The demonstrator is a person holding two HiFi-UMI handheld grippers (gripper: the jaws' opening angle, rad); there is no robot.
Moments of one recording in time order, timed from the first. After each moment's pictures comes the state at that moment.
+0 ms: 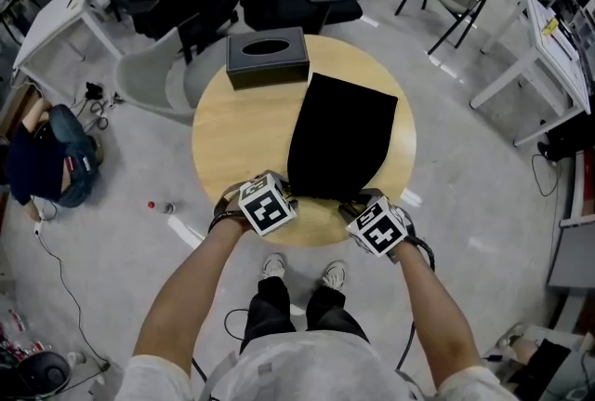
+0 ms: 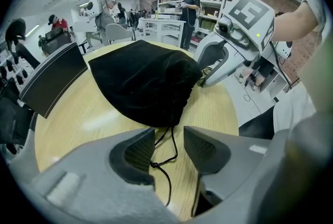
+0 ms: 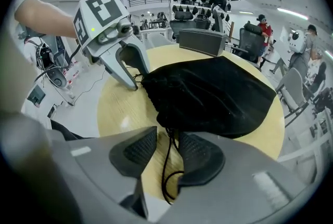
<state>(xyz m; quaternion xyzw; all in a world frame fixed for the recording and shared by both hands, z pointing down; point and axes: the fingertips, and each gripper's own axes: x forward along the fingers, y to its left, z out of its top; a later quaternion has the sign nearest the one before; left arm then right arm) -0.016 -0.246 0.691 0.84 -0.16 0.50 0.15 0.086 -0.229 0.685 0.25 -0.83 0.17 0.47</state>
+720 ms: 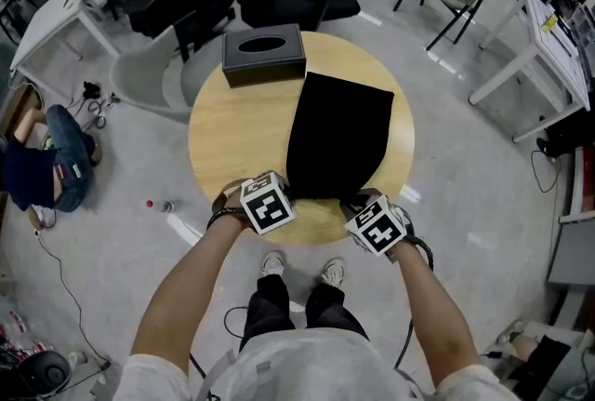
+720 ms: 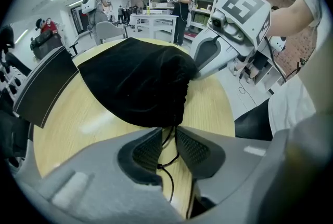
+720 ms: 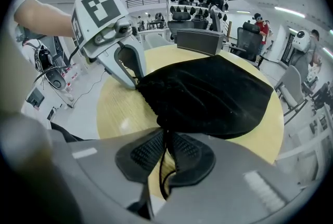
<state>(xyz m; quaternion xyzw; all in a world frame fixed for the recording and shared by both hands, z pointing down) -0.012 -0.239 0.691 0.83 -0.12 0.52 0.14 0.088 -0.229 0.684 0.26 -0.83 0.17 0.47</state>
